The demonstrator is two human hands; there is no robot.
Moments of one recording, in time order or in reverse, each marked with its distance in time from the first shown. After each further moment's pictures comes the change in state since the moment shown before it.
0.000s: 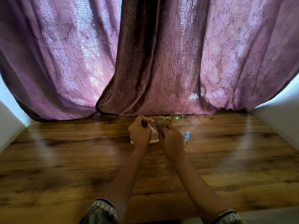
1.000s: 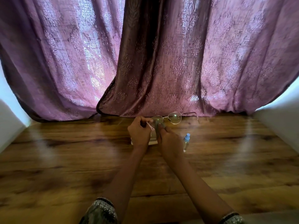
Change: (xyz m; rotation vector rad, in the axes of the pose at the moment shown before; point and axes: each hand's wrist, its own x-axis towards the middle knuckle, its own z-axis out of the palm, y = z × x) left_hand 0.007 0.001 -0.003 0.010 0.056 -0.018; right_hand -0.002 -0.007 -0.001 -0.222 -0.098 -0.009
